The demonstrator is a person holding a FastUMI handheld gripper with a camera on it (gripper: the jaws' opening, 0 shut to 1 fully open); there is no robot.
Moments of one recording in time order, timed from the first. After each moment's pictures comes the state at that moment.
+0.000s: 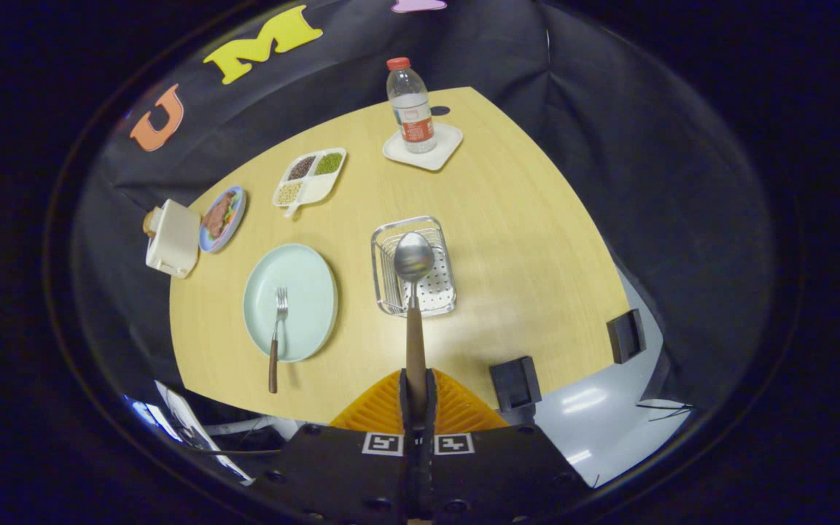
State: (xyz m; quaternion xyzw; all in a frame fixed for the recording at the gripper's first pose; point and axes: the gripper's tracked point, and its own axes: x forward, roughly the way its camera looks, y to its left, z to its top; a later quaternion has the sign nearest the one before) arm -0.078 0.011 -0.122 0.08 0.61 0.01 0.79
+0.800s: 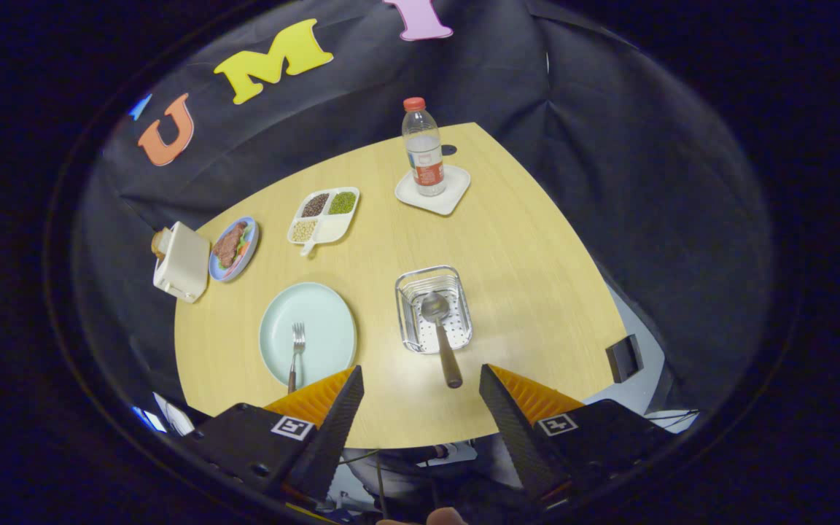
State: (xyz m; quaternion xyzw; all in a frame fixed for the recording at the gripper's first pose) arm -0.056 0.040 -0.089 0.08 0.55 0.01 0.83
